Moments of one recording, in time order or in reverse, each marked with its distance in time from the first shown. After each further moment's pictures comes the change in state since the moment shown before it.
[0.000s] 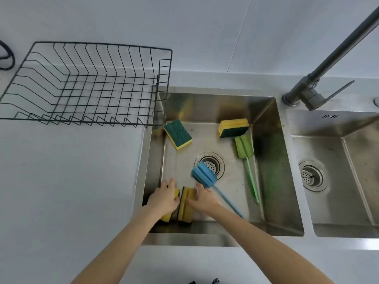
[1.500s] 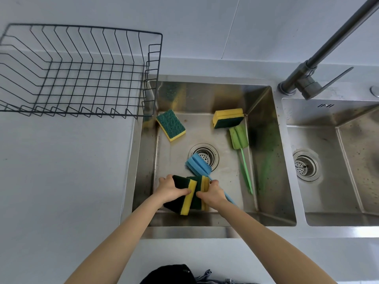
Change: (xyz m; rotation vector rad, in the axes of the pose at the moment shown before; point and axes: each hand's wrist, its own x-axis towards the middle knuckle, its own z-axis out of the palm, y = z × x) left_hand 0.032 0.011 0.017 -0.520 -0.117 -0.185; right_hand -0.010 0.030 -0.022 0.367 0.065 0.222
